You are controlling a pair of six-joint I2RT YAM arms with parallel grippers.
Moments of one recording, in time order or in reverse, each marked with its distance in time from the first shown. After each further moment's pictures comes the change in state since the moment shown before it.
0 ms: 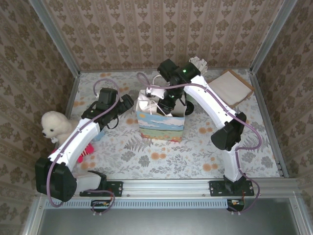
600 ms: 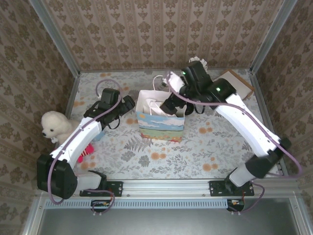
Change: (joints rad) left arm -0.018 0.032 0.000 -0.011 -0.010 -0.006; right arm 0.005 -0.580 -0.586 0.615 0.270 0.372
